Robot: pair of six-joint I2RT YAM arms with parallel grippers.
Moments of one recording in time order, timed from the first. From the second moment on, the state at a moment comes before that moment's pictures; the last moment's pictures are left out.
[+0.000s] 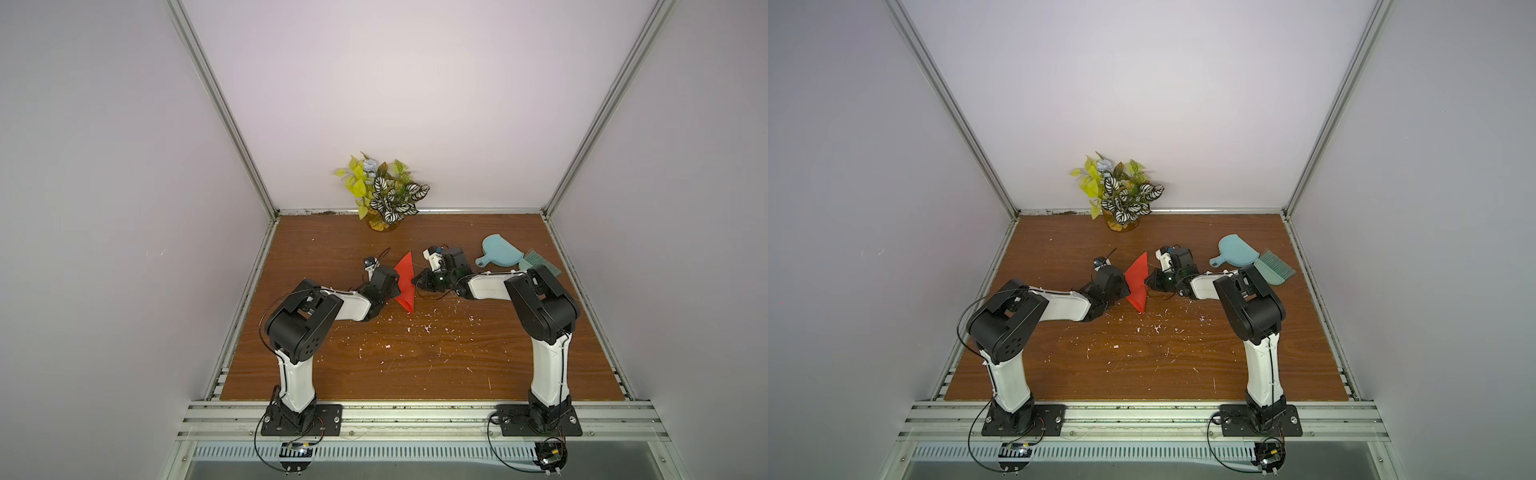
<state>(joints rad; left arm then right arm) -0.59 1.88 0.86 0.32 -0.25 -0.84 0.52 2.04 1.10 0.24 -0.50 0.65</state>
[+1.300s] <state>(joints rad) -0.59 1.88 0.83 0.36 -0.25 -0.84 0.54 1.92 1.08 0.14 -0.50 0.57</state>
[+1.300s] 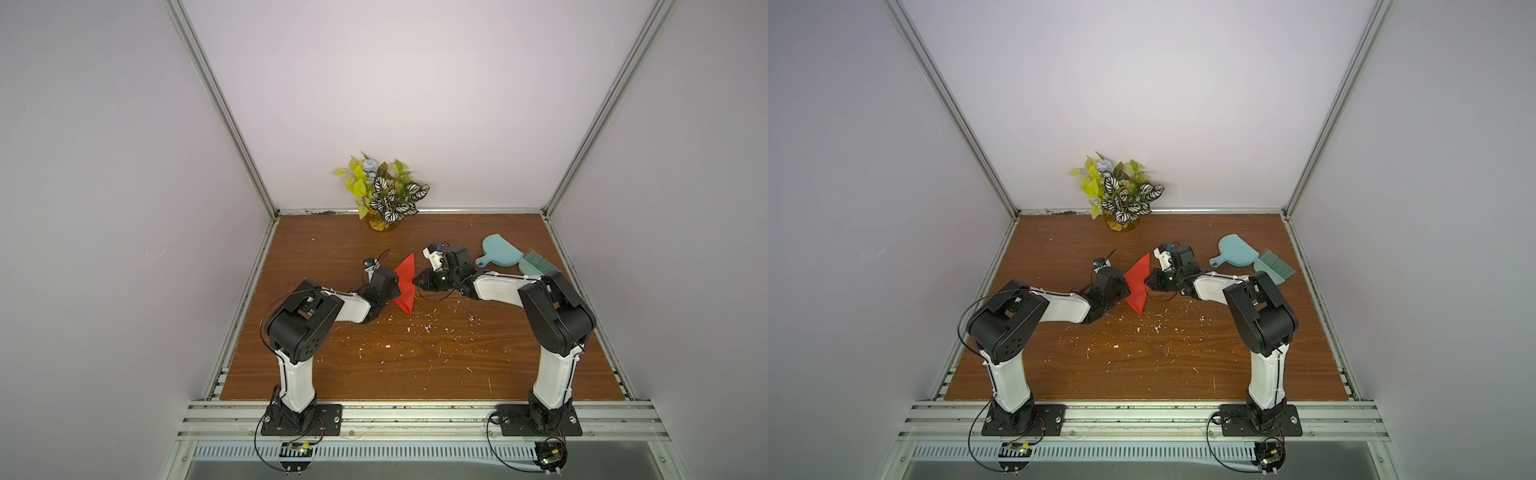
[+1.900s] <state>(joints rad) -0.59 1.88 0.83 0.37 -0.25 -0.85 0.58 1.98 1.06 0.12 -0.48 0.57</state>
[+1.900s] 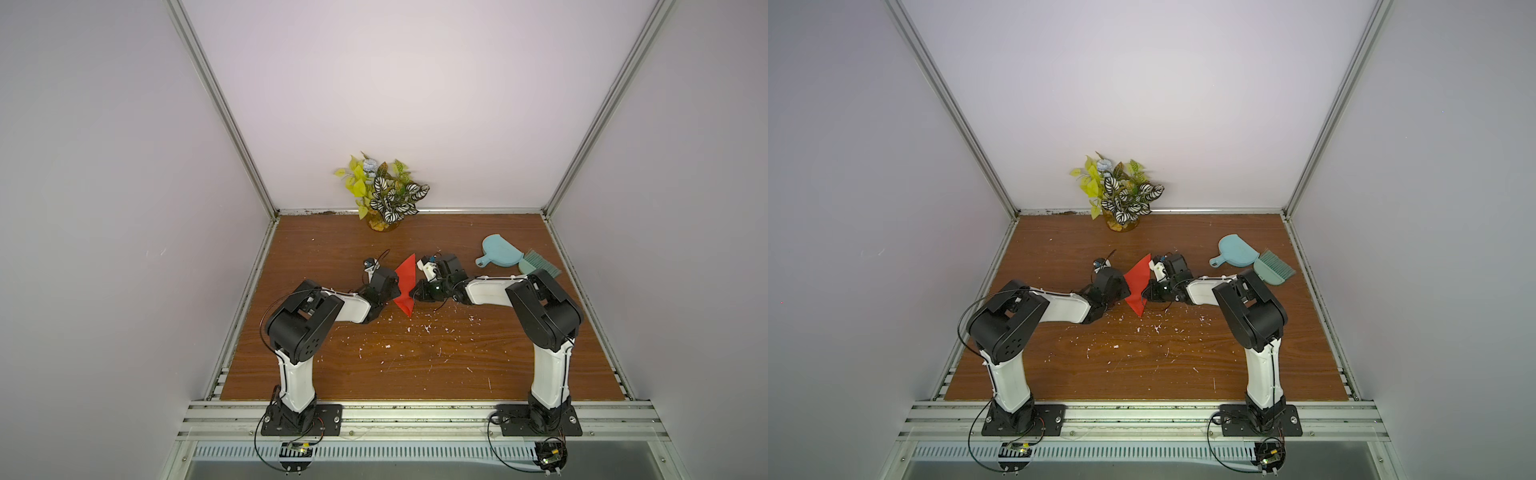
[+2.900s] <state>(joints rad) -0.59 1.88 0.83 0.37 -0.25 -0.86 0.59 1.89 1.06 0.10 -0.48 0.54</state>
